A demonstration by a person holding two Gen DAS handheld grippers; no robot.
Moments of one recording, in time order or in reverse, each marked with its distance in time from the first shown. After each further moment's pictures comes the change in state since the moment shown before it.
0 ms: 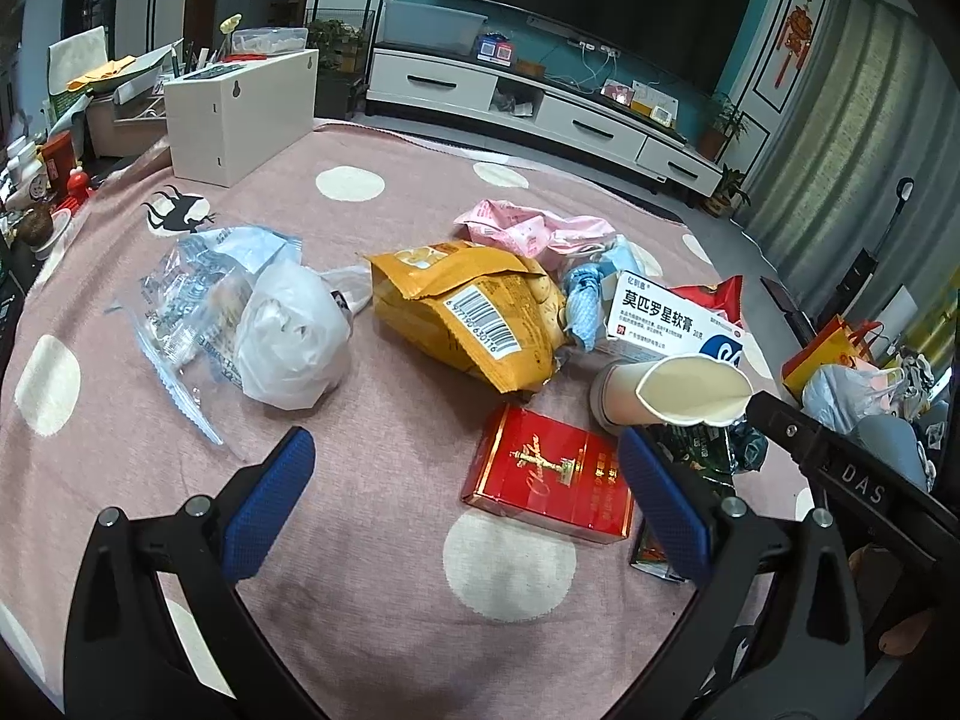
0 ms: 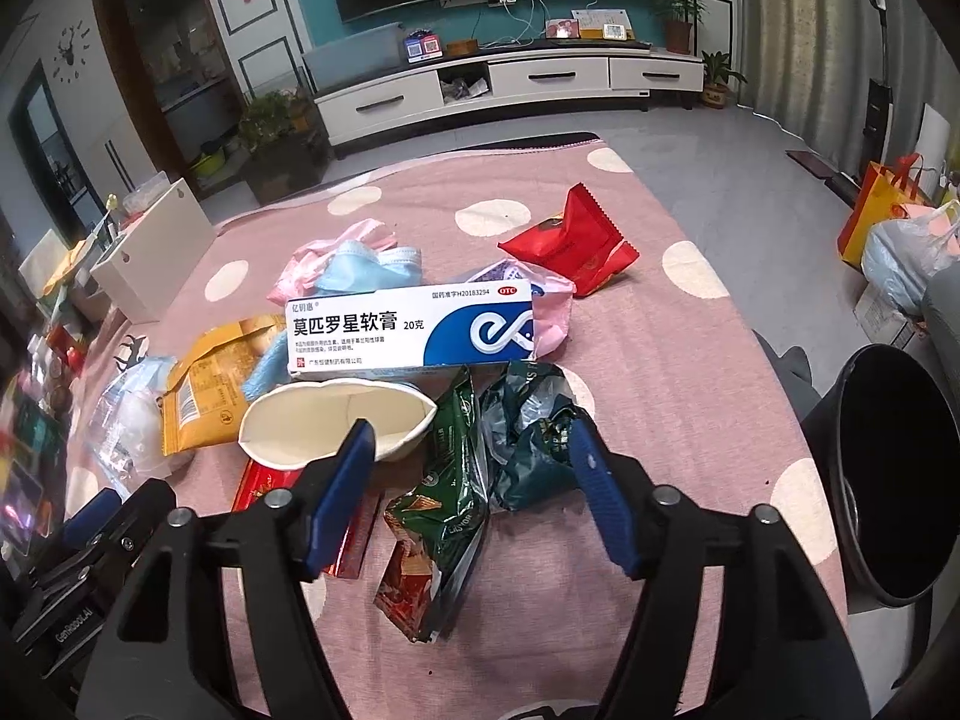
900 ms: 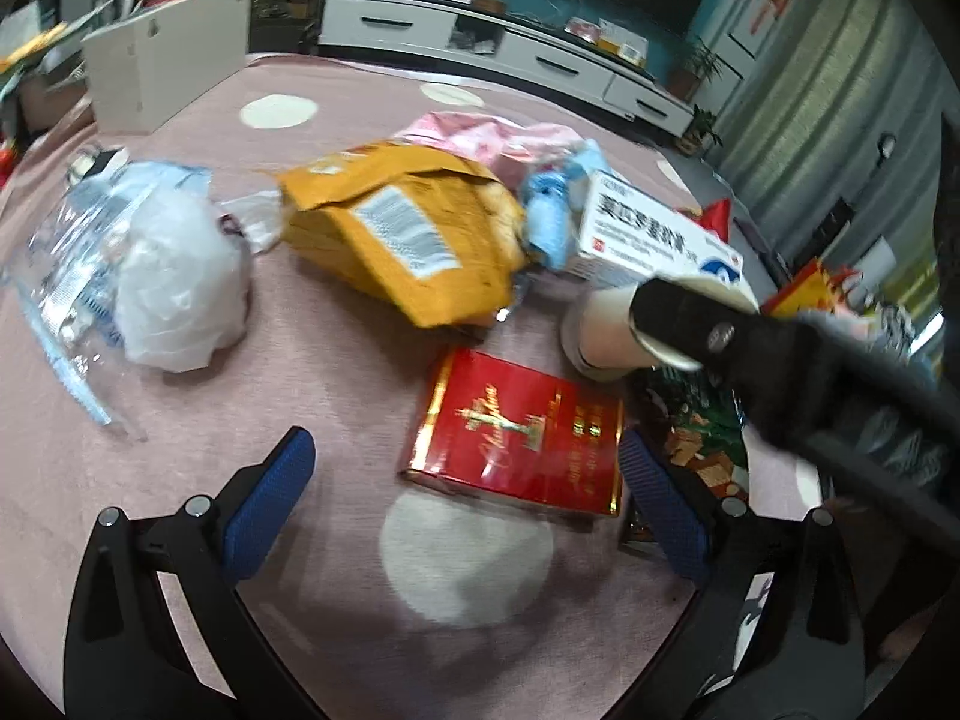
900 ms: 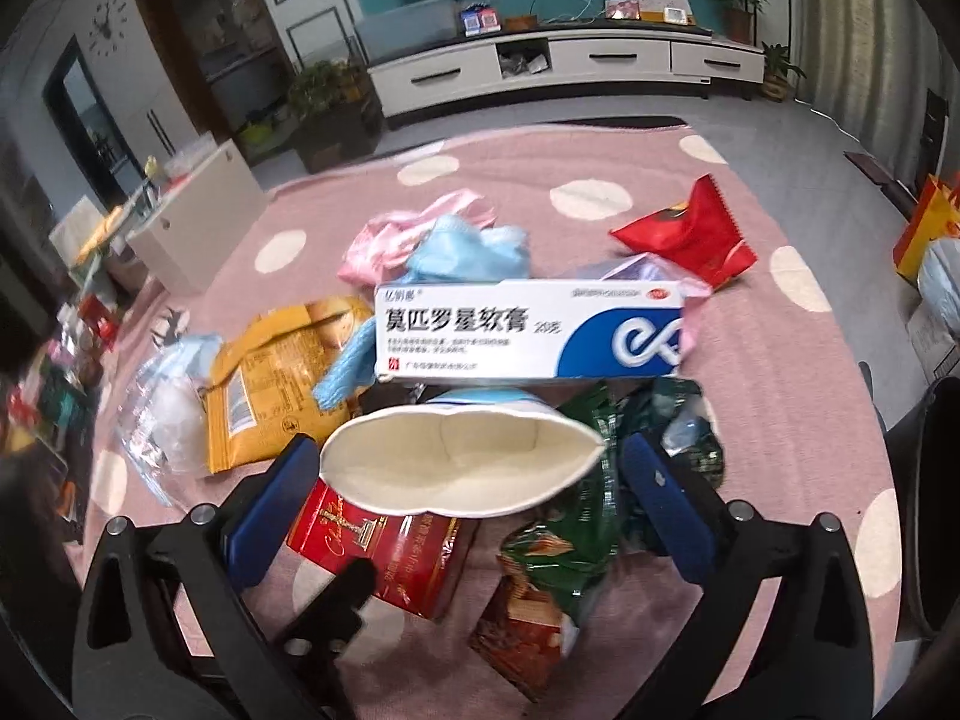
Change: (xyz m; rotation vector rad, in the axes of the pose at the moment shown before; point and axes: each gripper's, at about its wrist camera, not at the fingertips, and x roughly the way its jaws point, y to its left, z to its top) left arm 0.048 -0.010 -0.010 0.027 0.151 -0.092; right arm 0.036 0.049 0.009 -0.067 0.072 0.108
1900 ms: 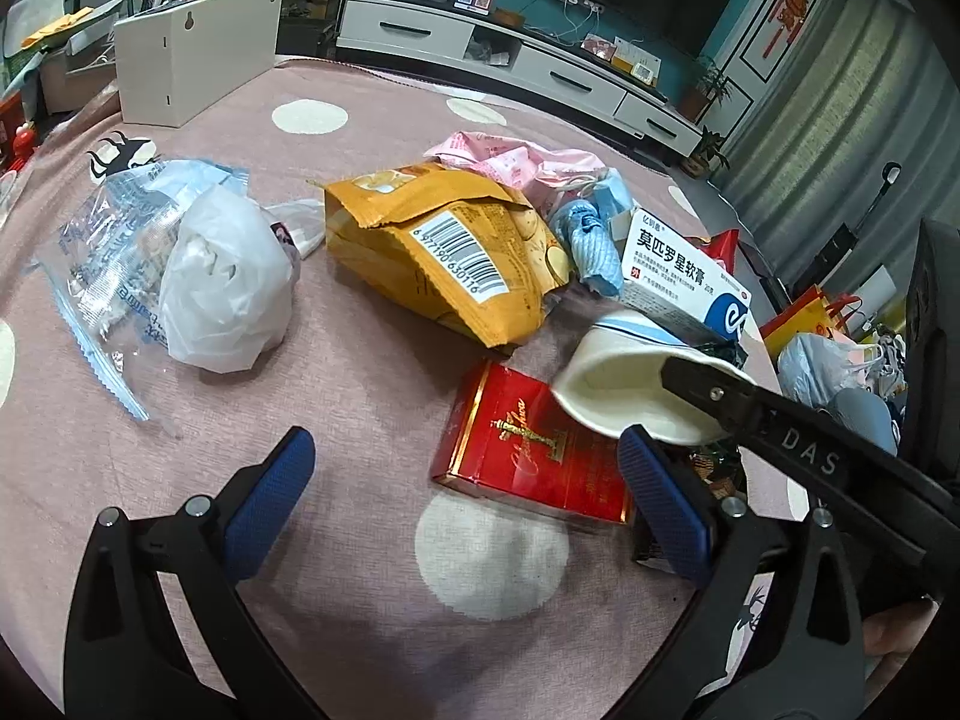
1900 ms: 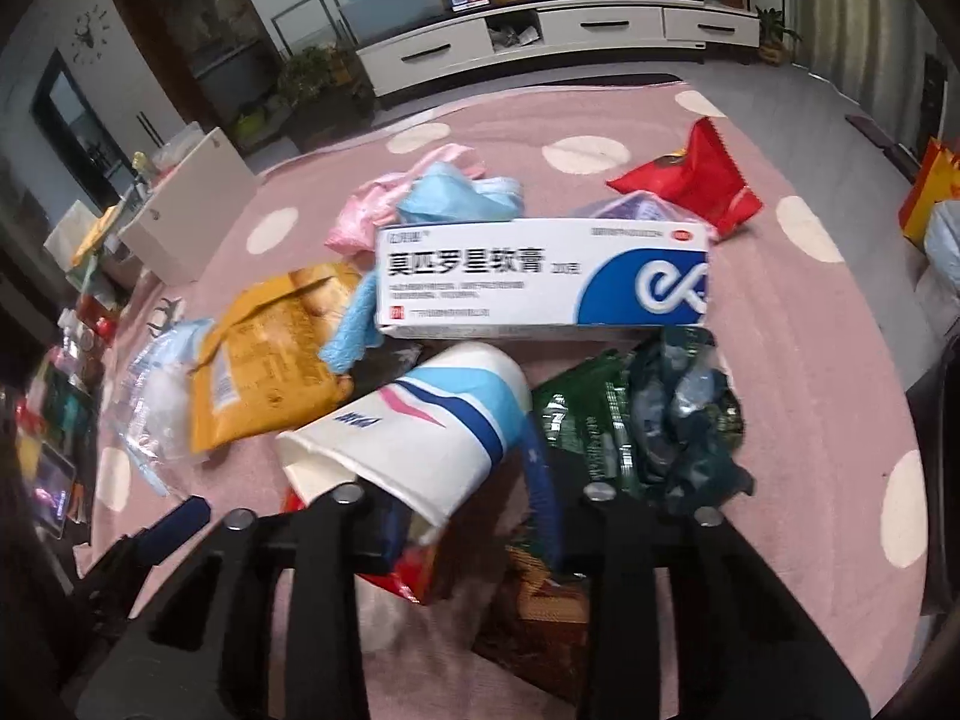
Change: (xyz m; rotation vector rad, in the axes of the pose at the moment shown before) left arm -0.013 0.014 0.001 -0.032 -0.022 0.003; right arm 0.010 -0.013 -0.012 0.066 0.065 0.023
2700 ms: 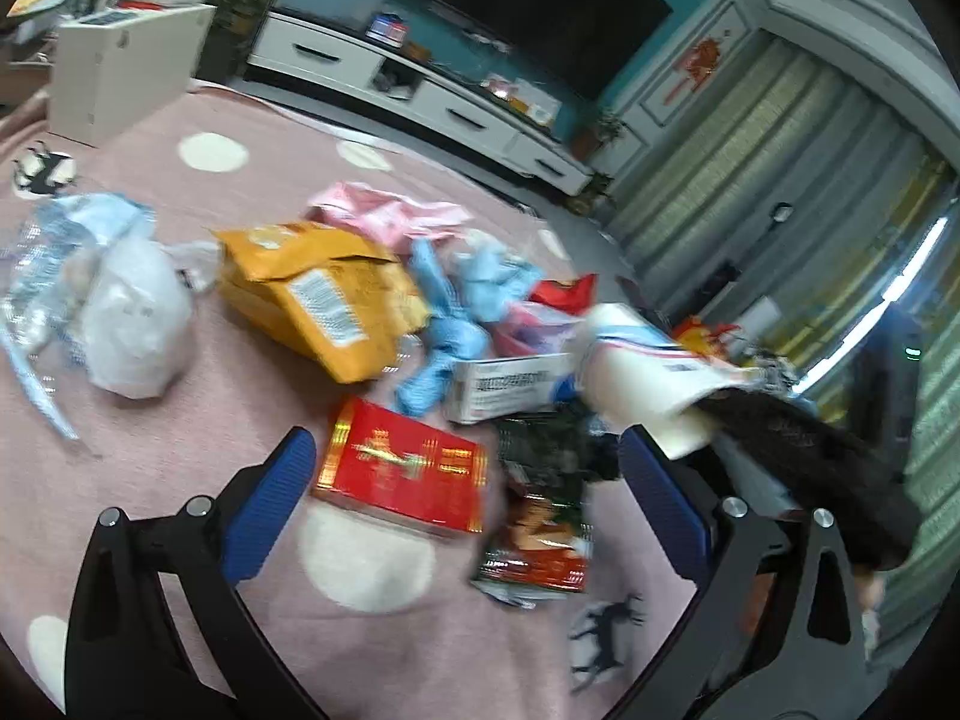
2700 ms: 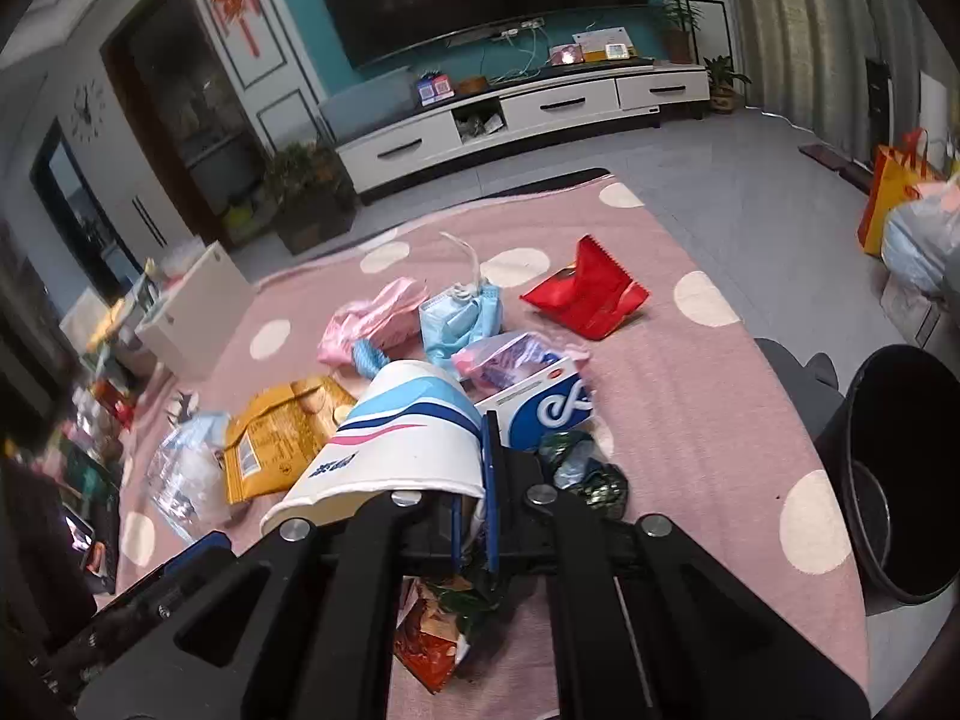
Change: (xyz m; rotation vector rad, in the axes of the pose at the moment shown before) left arm -0.028 -0.006 0.003 -0.008 -0.080 -0.291; right arm -0.082 -0.039 0.005 0.091 -0.224 -0.002
